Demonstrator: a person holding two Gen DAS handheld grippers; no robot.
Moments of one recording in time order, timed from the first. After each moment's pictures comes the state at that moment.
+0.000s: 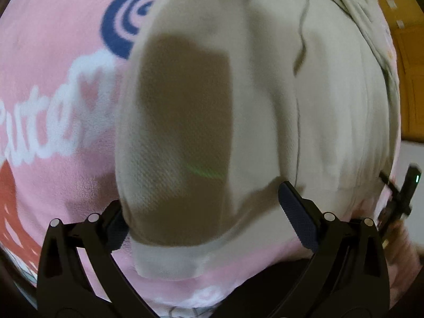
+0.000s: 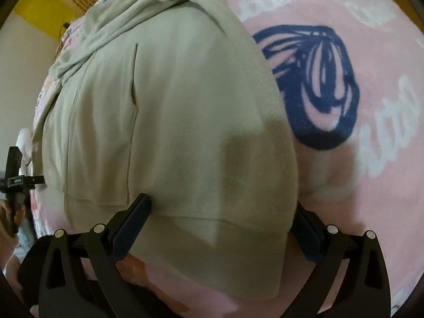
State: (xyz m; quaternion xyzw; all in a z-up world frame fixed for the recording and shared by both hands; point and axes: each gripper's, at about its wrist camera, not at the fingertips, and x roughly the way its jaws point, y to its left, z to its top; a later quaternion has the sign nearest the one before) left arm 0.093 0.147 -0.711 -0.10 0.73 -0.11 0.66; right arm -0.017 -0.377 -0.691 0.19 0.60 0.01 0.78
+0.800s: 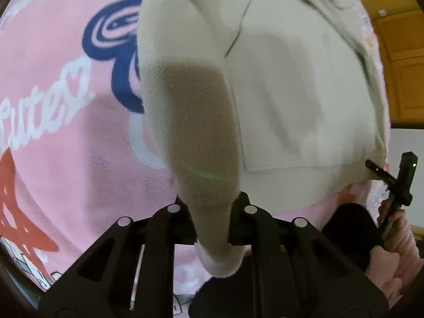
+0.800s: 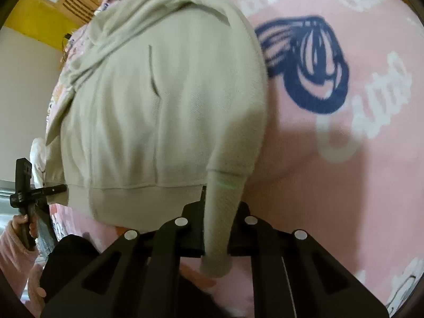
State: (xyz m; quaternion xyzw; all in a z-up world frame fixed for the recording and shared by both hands) left arm 0.057 0.123 -0.669 -0.09 0.70 -0.16 0.69; right arm -0.034 -0.362 -0.662 0.23 0.60 0.03 0.77
